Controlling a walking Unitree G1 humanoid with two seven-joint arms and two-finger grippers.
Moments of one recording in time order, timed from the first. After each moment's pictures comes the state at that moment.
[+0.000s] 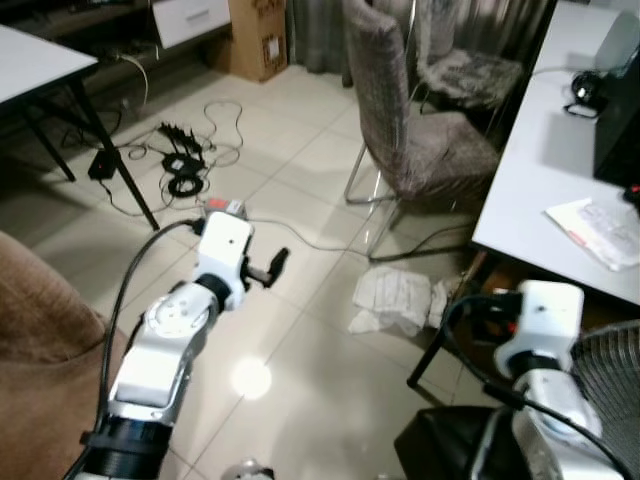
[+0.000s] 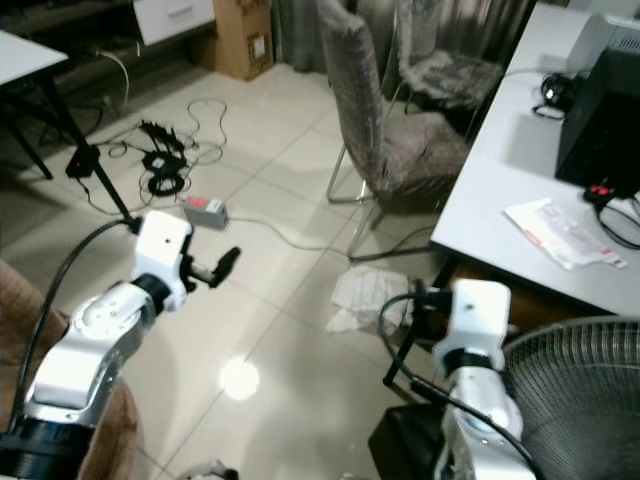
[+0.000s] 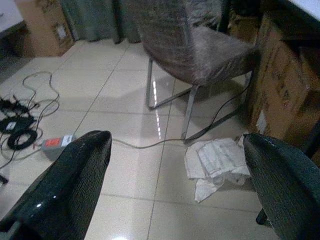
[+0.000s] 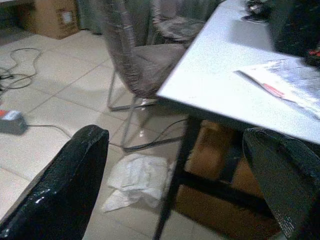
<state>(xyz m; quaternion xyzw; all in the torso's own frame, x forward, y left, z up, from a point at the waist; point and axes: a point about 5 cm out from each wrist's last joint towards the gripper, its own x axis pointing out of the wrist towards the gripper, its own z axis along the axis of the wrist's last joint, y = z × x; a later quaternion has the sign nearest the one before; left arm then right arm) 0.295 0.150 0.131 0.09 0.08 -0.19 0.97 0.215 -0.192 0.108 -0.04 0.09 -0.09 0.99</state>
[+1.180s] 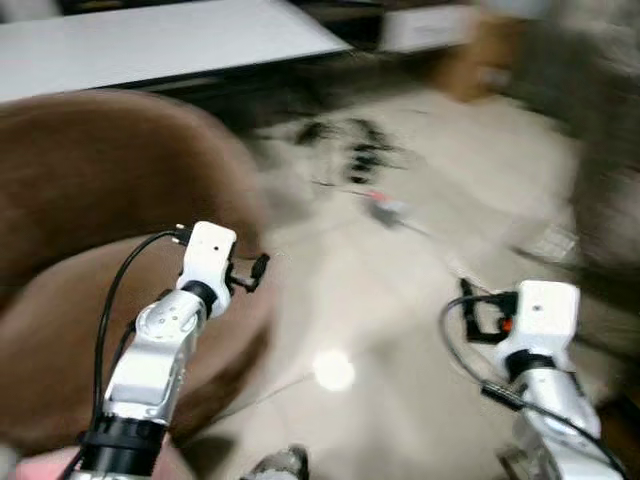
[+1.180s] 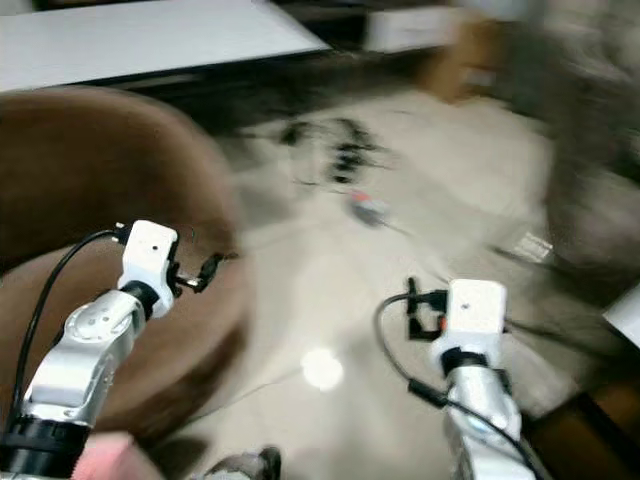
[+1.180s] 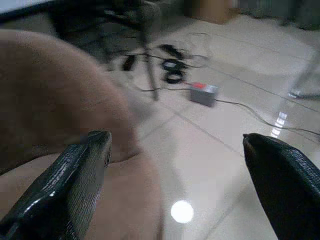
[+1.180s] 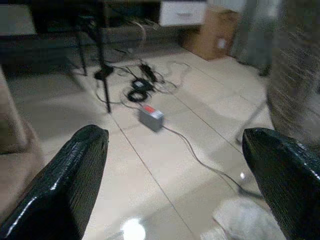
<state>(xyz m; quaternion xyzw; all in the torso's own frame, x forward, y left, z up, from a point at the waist) 0.294 0.175 0.107 0.09 0.11 -0.13 0.98 0.218 -0.190 0.111 -0.03 0.07 -0.08 0.99</state>
